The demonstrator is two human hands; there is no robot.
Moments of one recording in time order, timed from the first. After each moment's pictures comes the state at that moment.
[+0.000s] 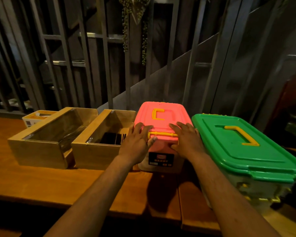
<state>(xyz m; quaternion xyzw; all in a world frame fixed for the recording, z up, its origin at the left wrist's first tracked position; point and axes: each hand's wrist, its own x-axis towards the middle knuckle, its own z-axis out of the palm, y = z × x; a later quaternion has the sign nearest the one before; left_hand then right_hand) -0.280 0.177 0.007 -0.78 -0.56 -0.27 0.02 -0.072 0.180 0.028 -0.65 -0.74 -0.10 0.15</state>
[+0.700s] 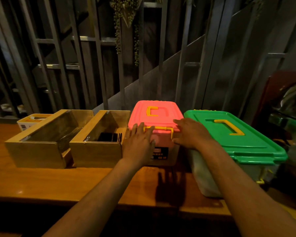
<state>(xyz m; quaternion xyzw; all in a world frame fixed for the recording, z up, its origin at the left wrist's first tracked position) -0.262 0.141 0.013 -0.79 -0.56 -0.25 0.06 -0.057 0.145 0.068 -0.66 -0.74 -0.07 0.12</state>
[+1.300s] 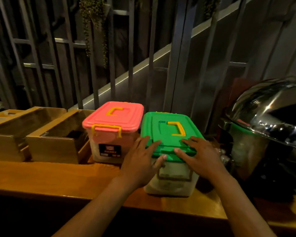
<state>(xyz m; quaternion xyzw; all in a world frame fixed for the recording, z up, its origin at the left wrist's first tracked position) -0.072 0.046 0.010 -0.80 -0.50 -0.32 0.04 0.150 0.032 0.038 -0.66 -0.69 -0.03 0.29</state>
